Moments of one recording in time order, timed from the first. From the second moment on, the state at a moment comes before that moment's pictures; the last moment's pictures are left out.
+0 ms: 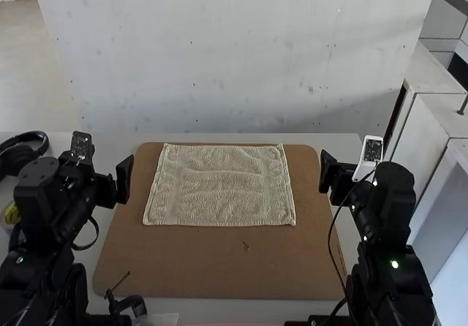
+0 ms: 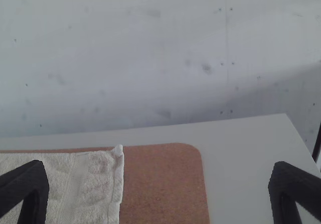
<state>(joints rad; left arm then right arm) 0.01 0.02 0.02 -0.10 0.12 0.11 -0.03 0.01 0.02 -0.13 -0.09 0.09</state>
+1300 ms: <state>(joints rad) -0.01 0.70 0.62 0.10 0.18 -0.03 -0.03 0.81 0.65 -0.02 -0.05 0.12</state>
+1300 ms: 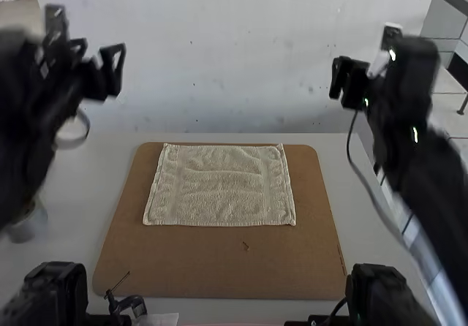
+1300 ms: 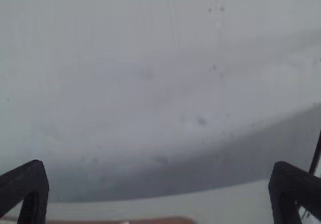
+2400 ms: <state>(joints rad) 0.09 1.60 0.67 0.28 0.37 -0.13 0.02 1.91 0.99 0.12 -0.34 0.20</state>
